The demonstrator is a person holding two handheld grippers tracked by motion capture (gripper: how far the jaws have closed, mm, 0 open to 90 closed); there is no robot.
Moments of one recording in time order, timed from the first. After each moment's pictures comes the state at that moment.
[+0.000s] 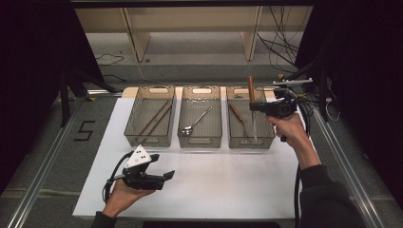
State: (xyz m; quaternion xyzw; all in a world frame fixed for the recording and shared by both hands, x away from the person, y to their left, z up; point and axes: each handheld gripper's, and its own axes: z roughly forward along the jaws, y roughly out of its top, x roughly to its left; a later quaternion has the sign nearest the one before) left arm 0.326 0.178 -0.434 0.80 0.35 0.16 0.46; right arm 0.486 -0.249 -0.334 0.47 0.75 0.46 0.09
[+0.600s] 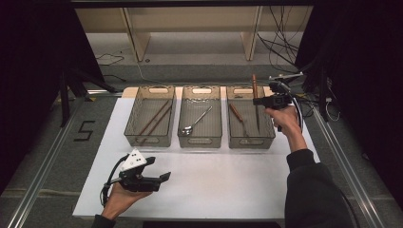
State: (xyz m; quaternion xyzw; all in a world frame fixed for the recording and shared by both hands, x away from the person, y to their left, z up) left arm 0.325 0.188 -0.448 0.79 0.37 0.16 0.47; right arm 0.540 -0.255 -0.360 0.54 0.74 0.39 0.12
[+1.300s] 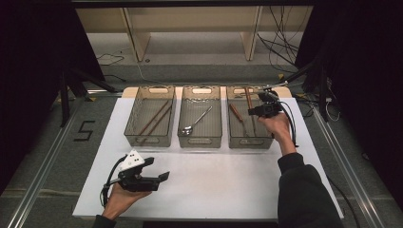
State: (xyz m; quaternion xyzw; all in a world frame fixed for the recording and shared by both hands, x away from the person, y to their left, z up) left arm 0.327 0.194 -0.457 0.78 0.38 0.16 0.47; right arm 0.547 -0.237 -0.400 0.54 0.76 0.33 0.12
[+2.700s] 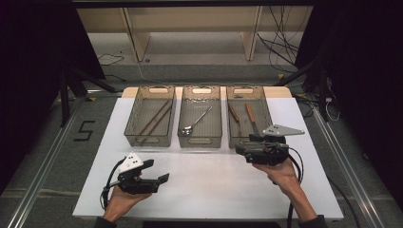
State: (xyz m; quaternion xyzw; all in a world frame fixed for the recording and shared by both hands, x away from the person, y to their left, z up) left arm 0.322 0.195 -0.461 0.77 0.39 0.15 0.48; right arm 0.371 -0.219 -0.396 0.38 0.77 0.50 0.14
